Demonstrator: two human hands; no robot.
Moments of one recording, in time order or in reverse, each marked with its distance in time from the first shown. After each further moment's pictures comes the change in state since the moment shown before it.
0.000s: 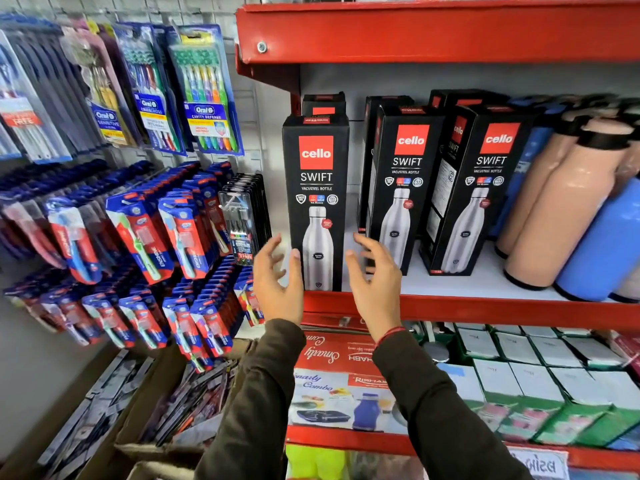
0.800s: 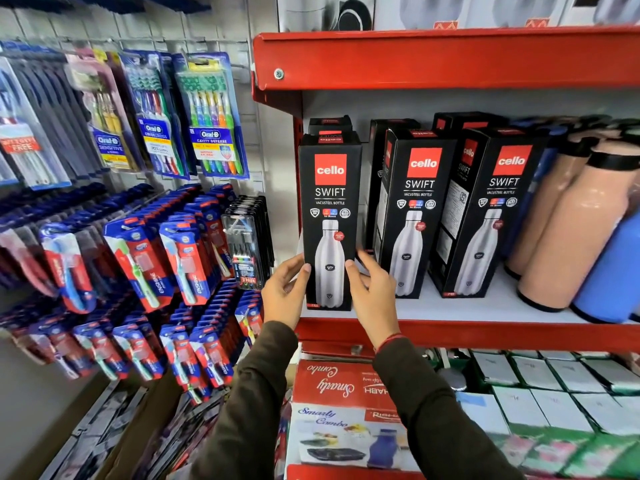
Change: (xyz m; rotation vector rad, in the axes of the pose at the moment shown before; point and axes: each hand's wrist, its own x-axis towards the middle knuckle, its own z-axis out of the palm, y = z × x) left_hand 0.051 -0.024 0.004 -0.097 -0.295 -0.251; right_hand 0.029 0.011 0.036 0.107 -0.065 0.145
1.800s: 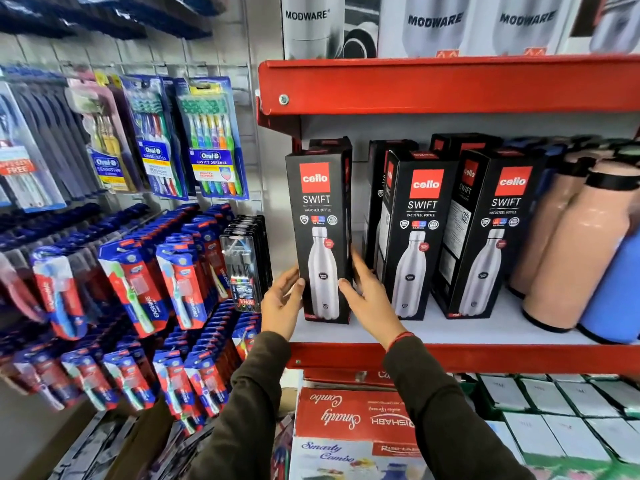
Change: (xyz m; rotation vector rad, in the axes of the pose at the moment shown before) left_hand 0.038 -0.020 -0.007 -0.032 -0.102 0.026; right_hand 0.035 -0.005 -0.001 -0.139 -0.301 -0.064
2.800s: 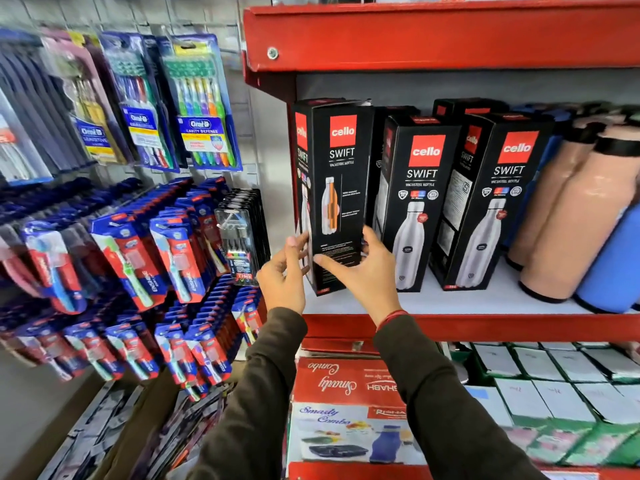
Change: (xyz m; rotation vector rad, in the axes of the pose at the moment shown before) left_hand -0.023 0.026 0.026 -0.110 0.185 0.115; right_hand -0.008 -0.008 0.007 -0.018 0.328 -0.030
